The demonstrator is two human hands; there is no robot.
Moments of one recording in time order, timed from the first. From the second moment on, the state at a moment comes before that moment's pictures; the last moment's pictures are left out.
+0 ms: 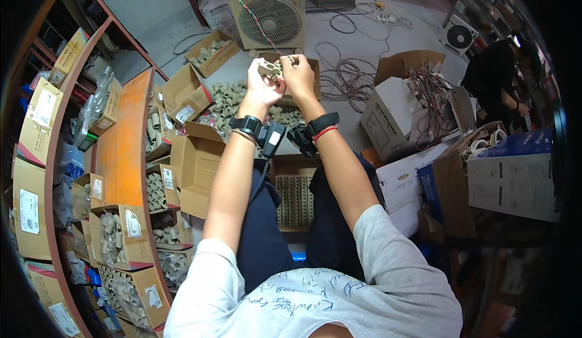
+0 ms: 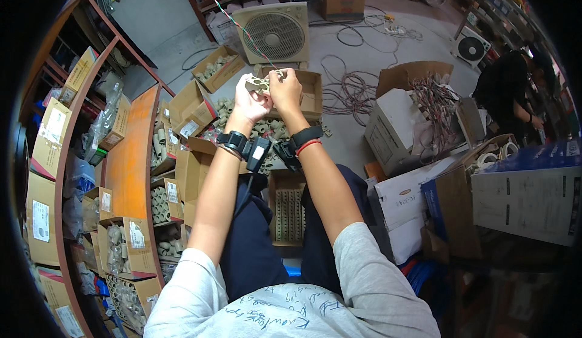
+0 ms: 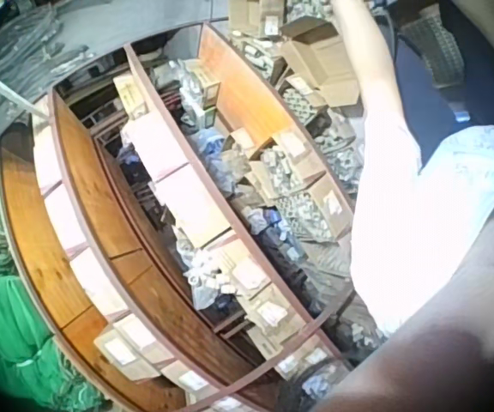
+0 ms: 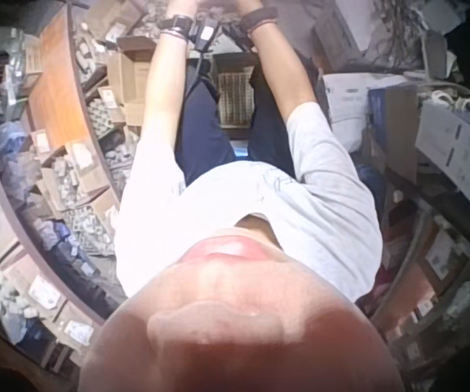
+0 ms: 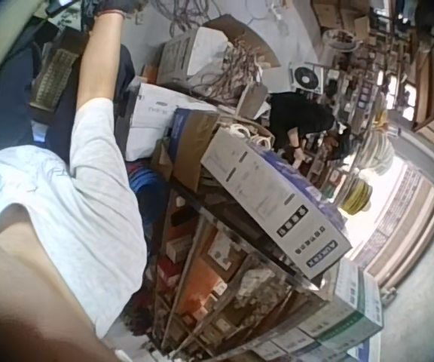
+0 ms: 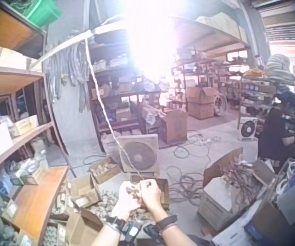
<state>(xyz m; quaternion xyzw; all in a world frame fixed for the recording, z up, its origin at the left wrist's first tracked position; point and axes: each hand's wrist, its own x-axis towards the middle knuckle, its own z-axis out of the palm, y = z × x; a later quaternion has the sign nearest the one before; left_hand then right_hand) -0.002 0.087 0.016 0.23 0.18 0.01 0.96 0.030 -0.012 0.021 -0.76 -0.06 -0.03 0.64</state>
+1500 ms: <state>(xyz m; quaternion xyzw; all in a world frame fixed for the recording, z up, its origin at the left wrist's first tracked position) 0.001 0.110 0.020 0.15 0.23 0.10 0.96 0.036 -0.024 0.025 -0.66 -0.17 0.08 0.73</state>
